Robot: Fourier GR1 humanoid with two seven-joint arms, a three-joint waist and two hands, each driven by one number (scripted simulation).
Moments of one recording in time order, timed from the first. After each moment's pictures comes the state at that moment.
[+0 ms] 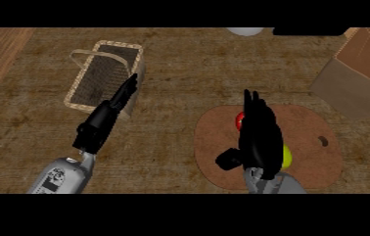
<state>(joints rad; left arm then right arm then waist) -0.23 0.33 -0.35 -1.51 0.11 0.08 0.04 -0.26 -0.11 0.54 -1.74 0.98 0.05 1.17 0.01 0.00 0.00</state>
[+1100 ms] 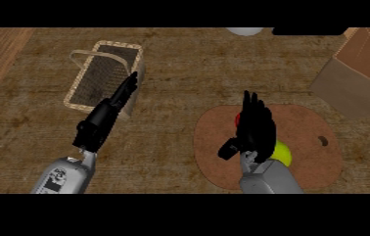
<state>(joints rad) -0.22 0.26 -0.27 -1.53 0.04 0.01 0.07 -0.26 -0.01 0.40 -1.55 1.04 0.09 1.08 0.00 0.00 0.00</state>
